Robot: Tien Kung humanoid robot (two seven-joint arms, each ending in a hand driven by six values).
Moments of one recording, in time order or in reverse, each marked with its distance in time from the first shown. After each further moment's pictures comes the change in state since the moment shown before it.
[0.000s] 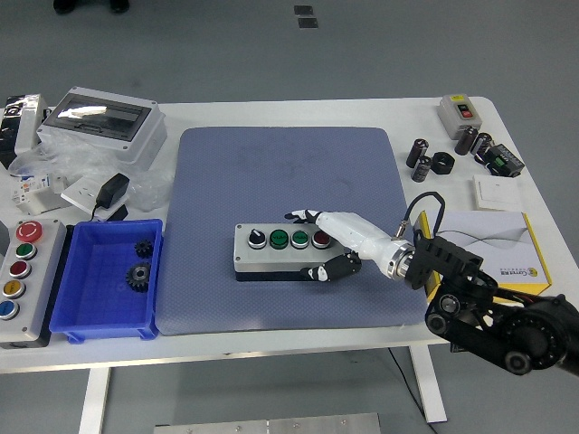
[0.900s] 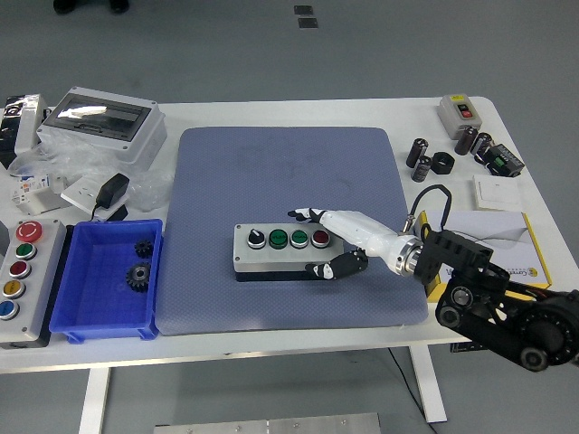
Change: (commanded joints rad) left arm -0.002 -0.001 -0.007 0.000 0.028 -0.005 0.001; right arm -0.002 -0.052 0.052 0.061 0.026 0.100 -0.004
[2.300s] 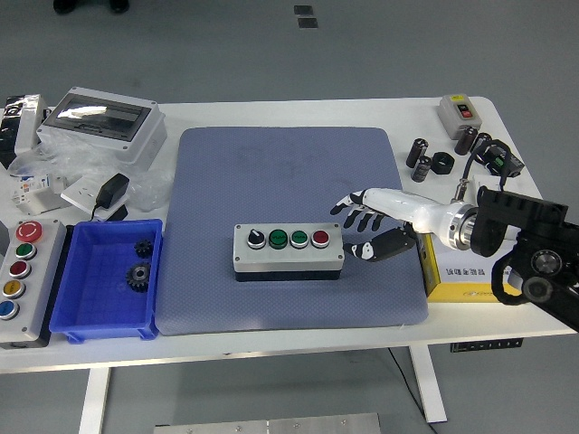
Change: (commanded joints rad) left arm 0.001 -0.007 0.004 0.000 -0.006 0.000 0.006; right arm -0.024 -0.179 0.246 0.346 0.120 0.334 -0.357
